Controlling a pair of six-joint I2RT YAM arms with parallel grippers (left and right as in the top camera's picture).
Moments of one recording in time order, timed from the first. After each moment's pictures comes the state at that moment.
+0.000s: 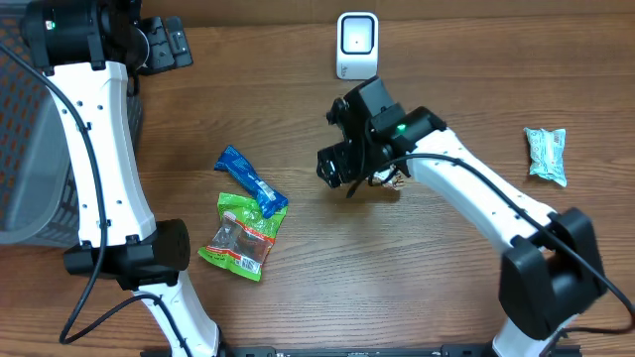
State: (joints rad) left arm 0.09 2.05 2.61 -1.57 -0.11 -0.20; right arm 0.56 1.87 1.47 -0.78 -0.30 0.17
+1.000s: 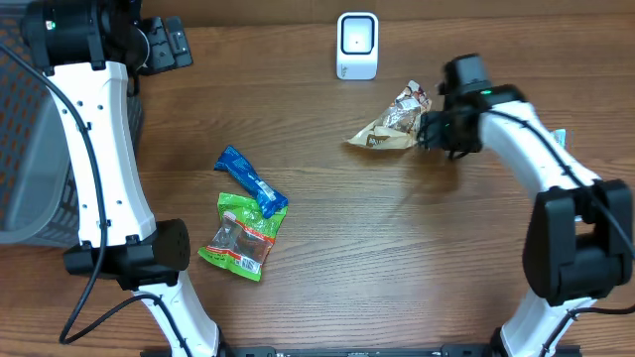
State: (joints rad) left arm 0.09 2.05 2.61 -1.57 -0.11 -0.20; right arm 0.15 1.93 1.44 -0.78 -0.15 0.28
